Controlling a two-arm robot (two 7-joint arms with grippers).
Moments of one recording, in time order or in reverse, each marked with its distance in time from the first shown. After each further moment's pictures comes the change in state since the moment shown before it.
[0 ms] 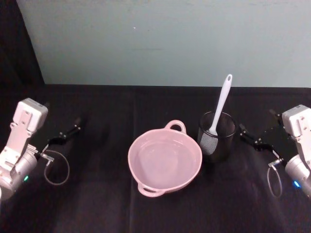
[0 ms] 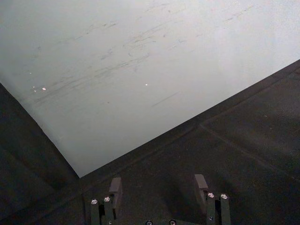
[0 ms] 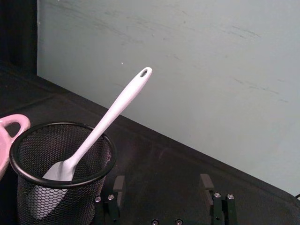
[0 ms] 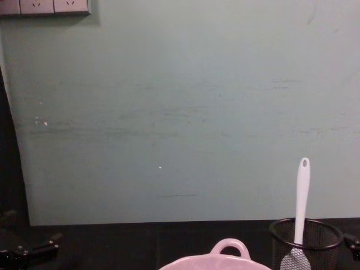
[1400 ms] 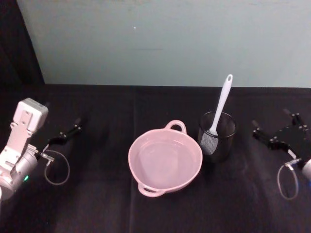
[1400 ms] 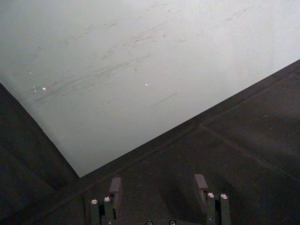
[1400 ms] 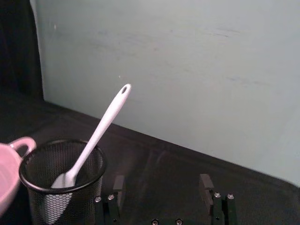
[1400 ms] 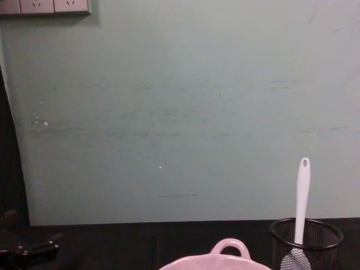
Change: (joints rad) left arm 0.000 0.000 0.000 0.000 0.000 0.000 0.000; right arm -0.097 0.035 0.112 -0.098 0.129 0.000 0.065
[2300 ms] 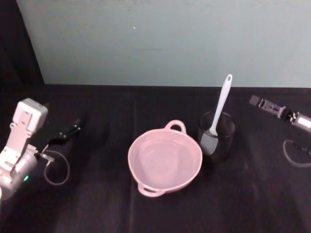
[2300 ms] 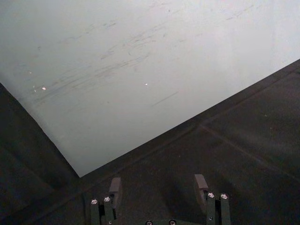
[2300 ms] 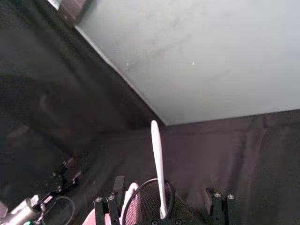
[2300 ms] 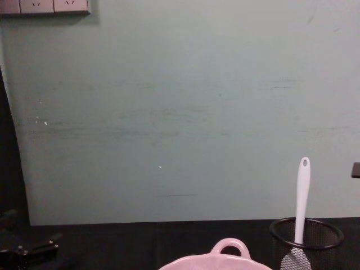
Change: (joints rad) left arm 0.000 0.000 0.000 0.000 0.000 0.000 0.000; right arm 0.256 0.003 0.081 0.242 0.712 0.527 0.589
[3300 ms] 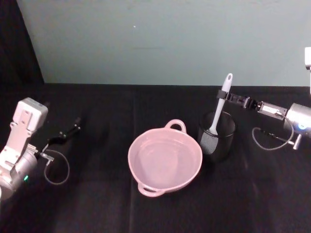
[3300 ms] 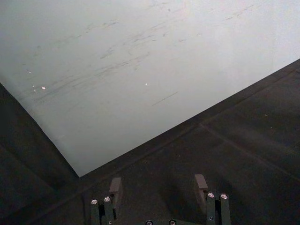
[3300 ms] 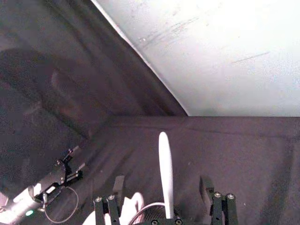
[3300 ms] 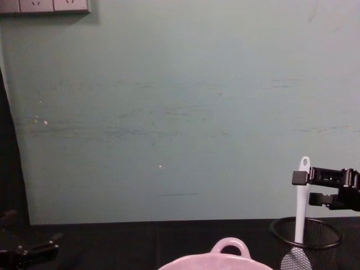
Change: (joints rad) left arm 0.000 0.000 0.000 0.000 0.000 0.000 0.000; right arm 0.332 -0.136 -0.261 0.391 -0.080 -0.024 0.190
